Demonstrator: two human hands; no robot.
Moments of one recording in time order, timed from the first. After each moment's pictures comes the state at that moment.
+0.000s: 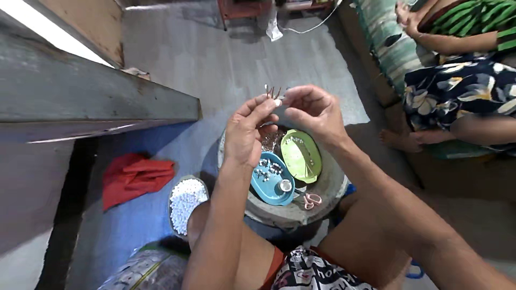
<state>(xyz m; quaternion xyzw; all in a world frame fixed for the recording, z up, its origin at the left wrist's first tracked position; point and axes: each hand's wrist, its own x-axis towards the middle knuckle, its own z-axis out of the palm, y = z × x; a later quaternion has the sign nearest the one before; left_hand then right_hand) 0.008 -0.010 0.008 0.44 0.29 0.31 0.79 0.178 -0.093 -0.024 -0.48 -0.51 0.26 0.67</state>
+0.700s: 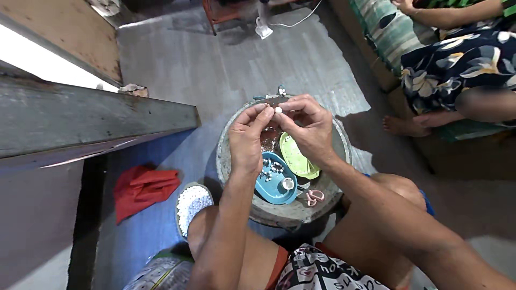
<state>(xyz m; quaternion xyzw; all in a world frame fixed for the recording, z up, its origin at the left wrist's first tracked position) 0.036 -0.033 -0.013 0.52 0.28 0.35 0.73 0.155 -0.117 -0.046 -0.53 -0.44 0.11 0.71</state>
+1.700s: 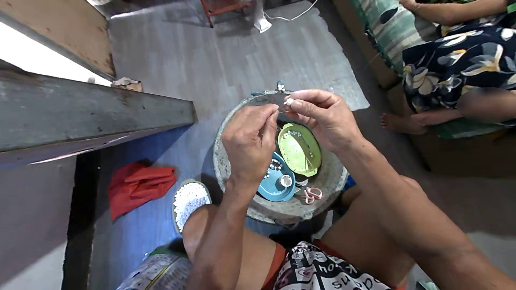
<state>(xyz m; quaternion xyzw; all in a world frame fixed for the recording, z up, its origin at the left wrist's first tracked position) 0.030 -0.034 -0.013 0.85 0.21 0.42 0.25 0.193 -0.130 -0.030 -0.40 -0.29 0.41 0.76</state>
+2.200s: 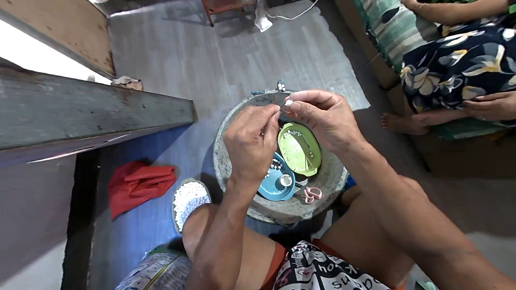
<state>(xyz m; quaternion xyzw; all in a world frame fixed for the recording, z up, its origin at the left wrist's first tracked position) 0.030 -0.035 -0.014 0.86 0.22 0.40 0.24 0.193 -0.131 -0.034 -0.44 -0.33 0.37 0.75</state>
